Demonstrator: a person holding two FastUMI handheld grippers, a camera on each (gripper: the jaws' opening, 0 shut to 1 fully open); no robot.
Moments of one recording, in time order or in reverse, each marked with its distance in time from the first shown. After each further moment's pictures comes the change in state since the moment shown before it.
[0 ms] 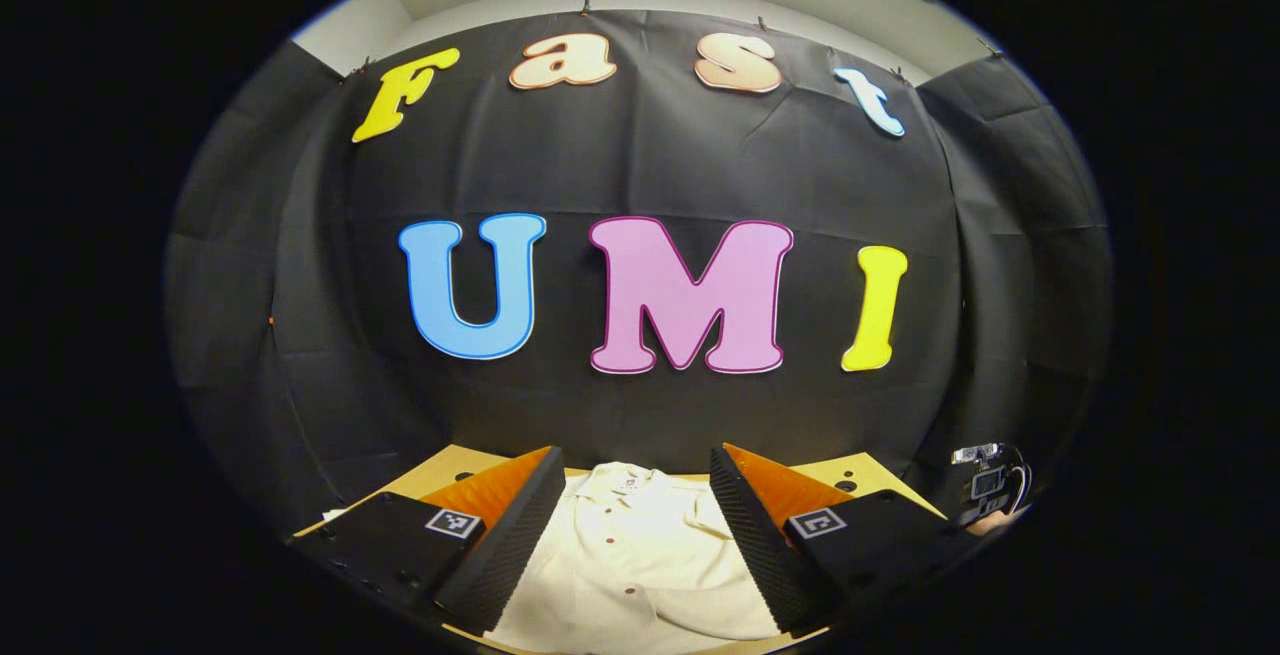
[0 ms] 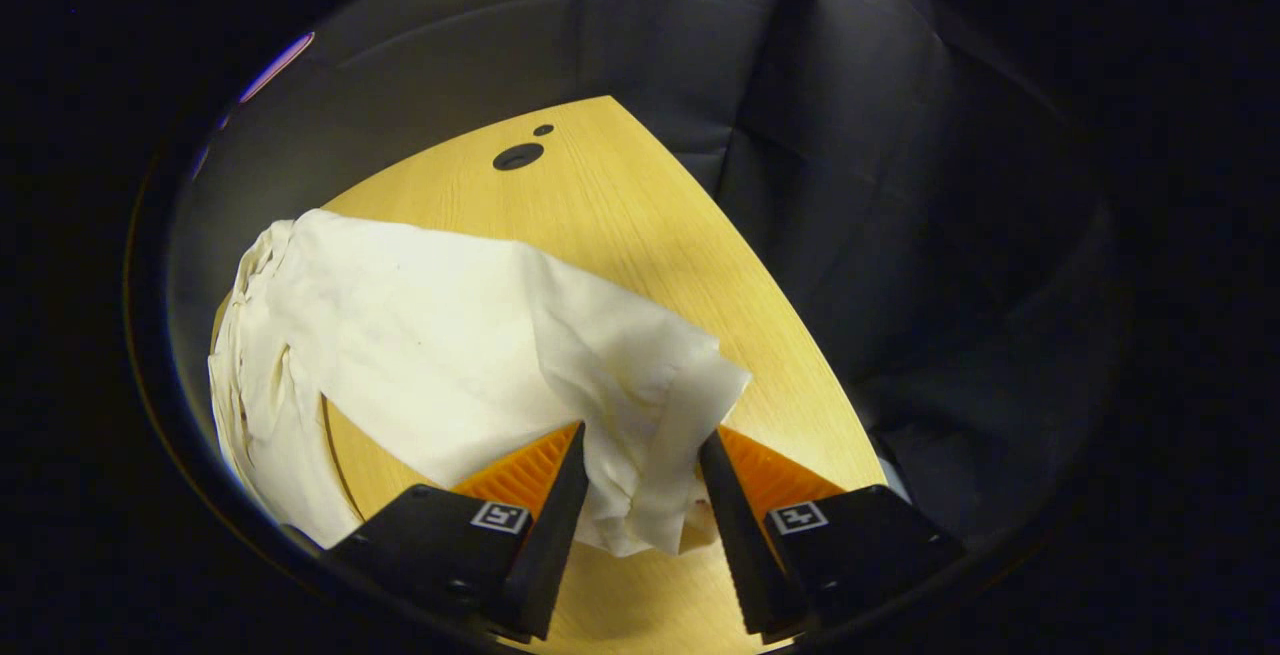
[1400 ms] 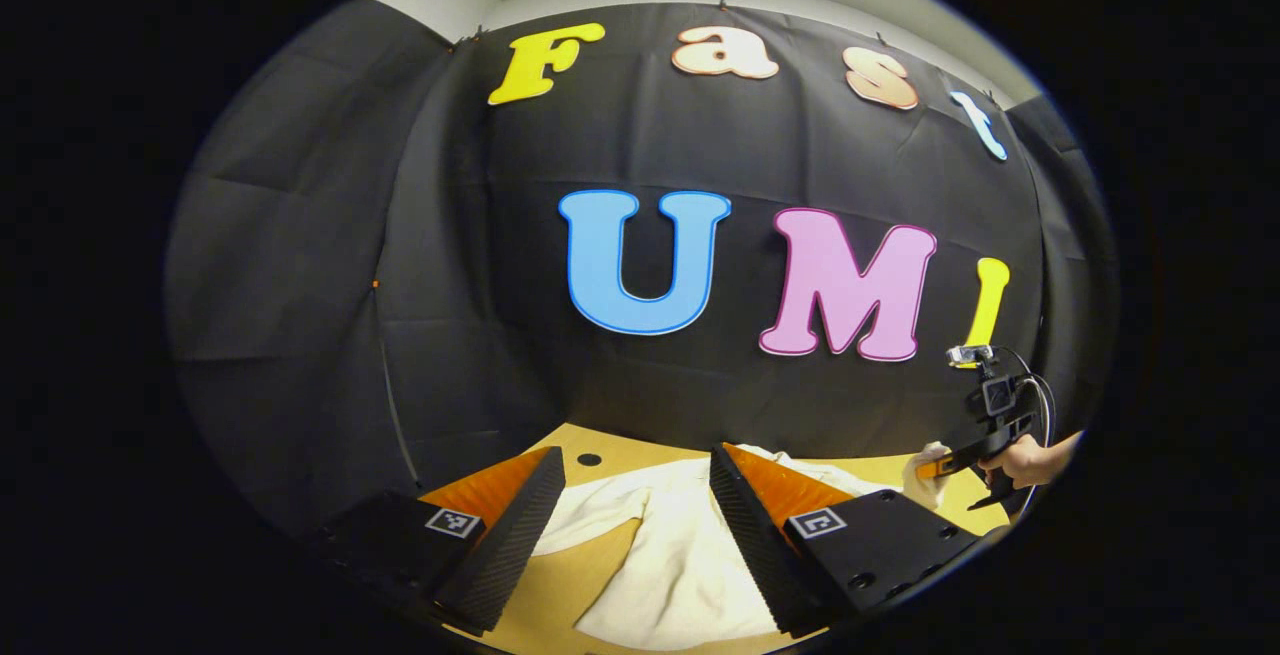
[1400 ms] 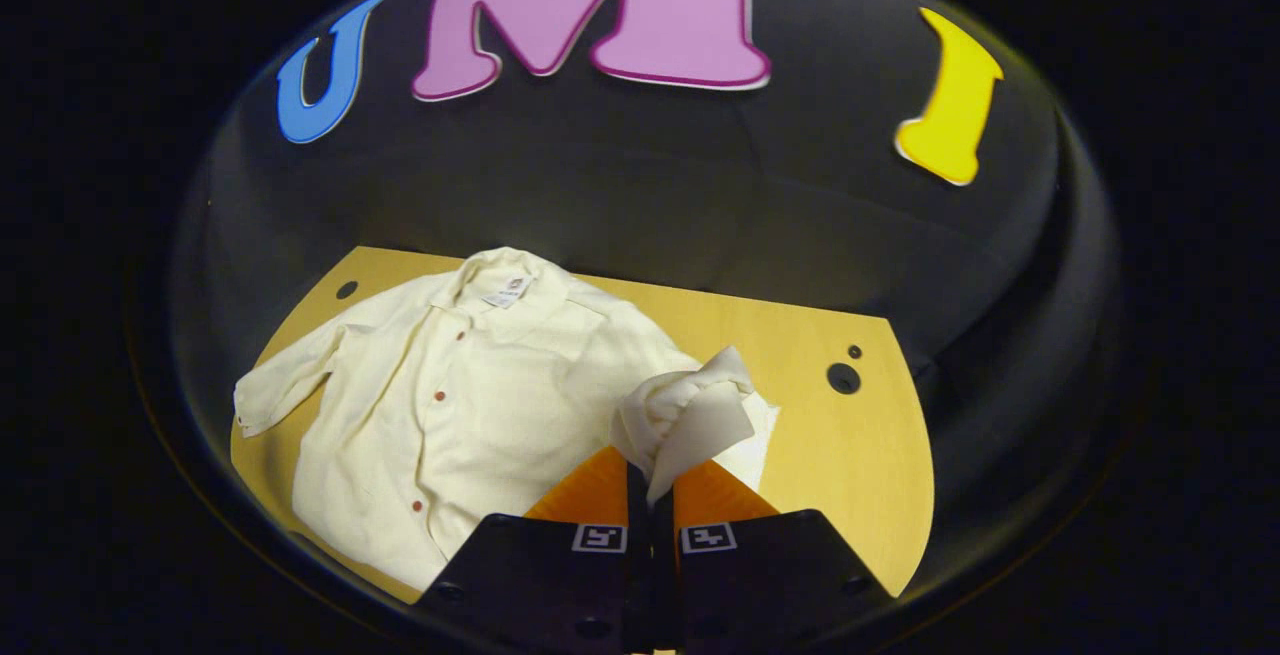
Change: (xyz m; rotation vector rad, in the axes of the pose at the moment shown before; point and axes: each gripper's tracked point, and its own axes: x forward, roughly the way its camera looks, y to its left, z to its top) left arm -0.036 0.232 -0.033 -0.084 0.038 0.220; right arm -0.135 0.368 0.083 -0.482 -0.284 0.302
